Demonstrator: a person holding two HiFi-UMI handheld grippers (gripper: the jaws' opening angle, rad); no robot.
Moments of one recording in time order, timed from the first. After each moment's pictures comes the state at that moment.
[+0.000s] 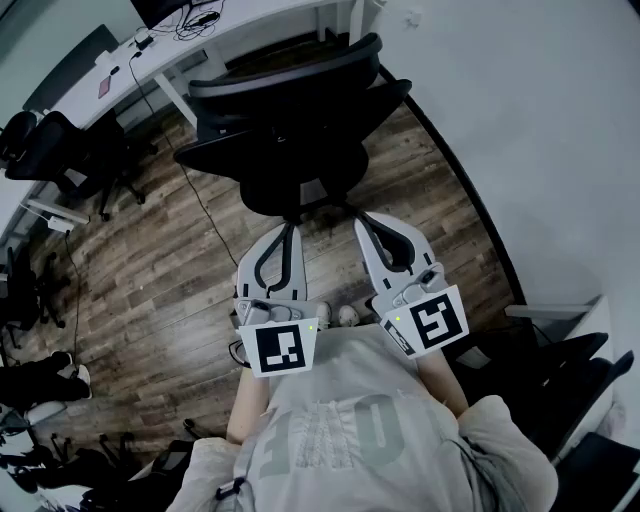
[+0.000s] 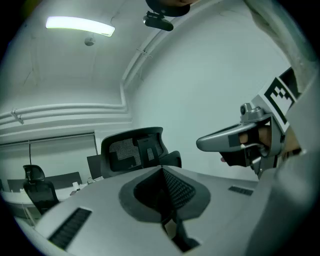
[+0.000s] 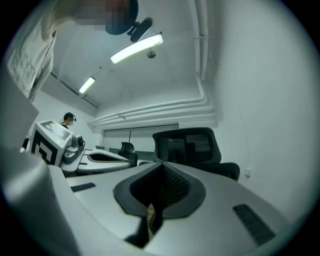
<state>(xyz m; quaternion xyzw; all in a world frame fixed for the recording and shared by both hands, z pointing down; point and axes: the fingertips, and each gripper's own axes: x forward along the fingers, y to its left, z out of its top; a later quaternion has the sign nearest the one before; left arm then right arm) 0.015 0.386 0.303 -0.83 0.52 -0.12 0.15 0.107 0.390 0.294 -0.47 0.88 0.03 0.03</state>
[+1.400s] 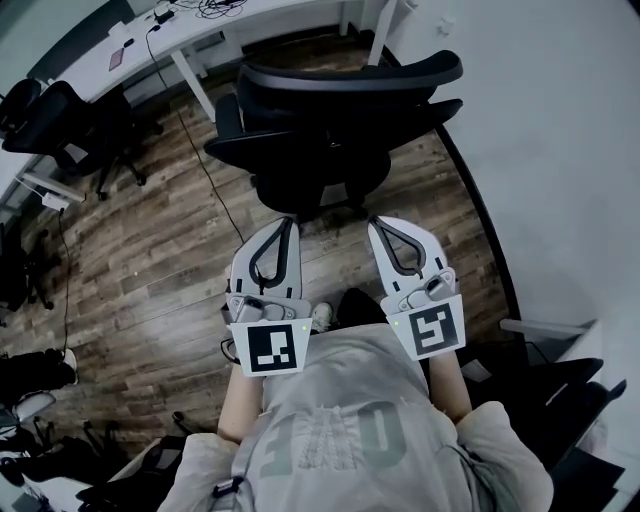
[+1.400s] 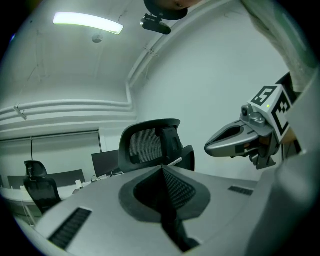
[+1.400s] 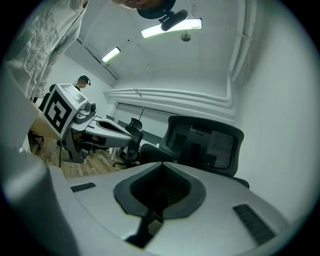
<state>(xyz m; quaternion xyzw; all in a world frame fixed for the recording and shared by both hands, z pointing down) -0.065 0.343 0.306 -0.83 0.52 -0.12 0.15 0.037 0.350 0.316 -0.44 0.88 0.12 -0.11</state>
